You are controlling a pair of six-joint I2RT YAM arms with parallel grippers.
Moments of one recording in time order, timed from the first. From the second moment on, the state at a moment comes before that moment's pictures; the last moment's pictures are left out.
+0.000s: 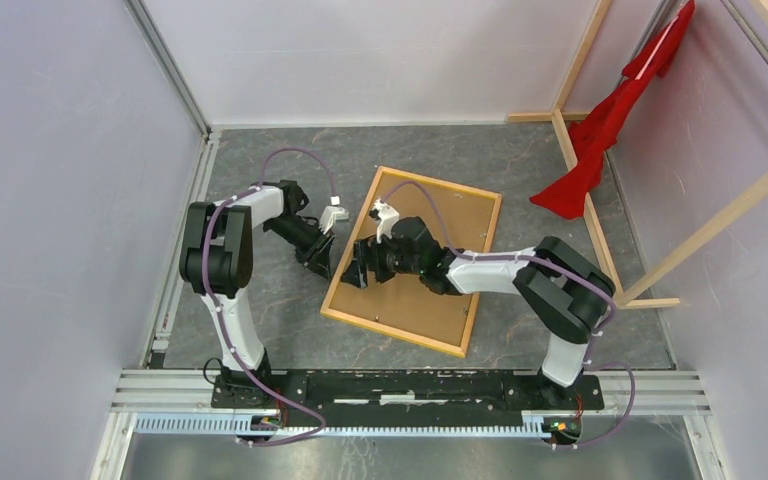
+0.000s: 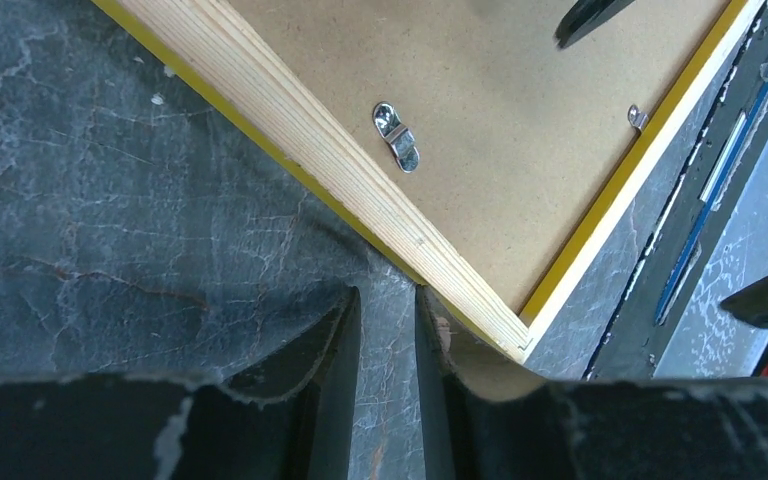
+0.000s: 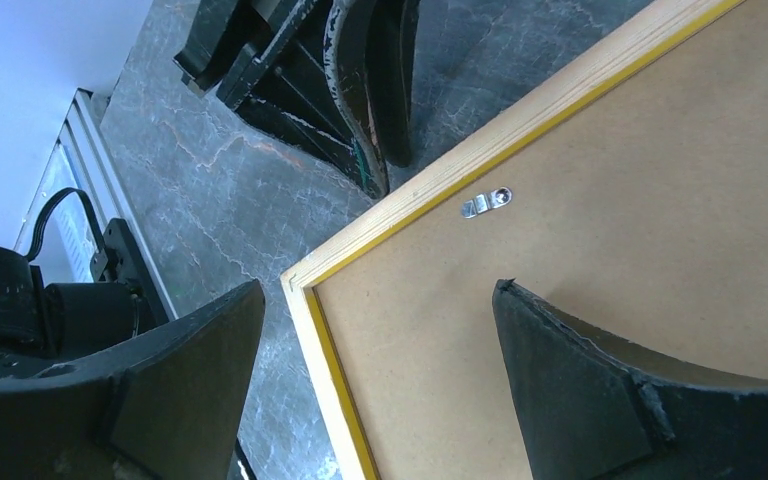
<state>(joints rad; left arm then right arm) -0.12 1.97 1.24 -1.00 0.74 0.87 0.88 1.78 0.91 0.41 -0.25 0.55</state>
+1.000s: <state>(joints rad) -0.12 2.01 1.28 -1.09 0.77 0.93 0.92 1.94 0.98 0.48 -0.28 0.58</state>
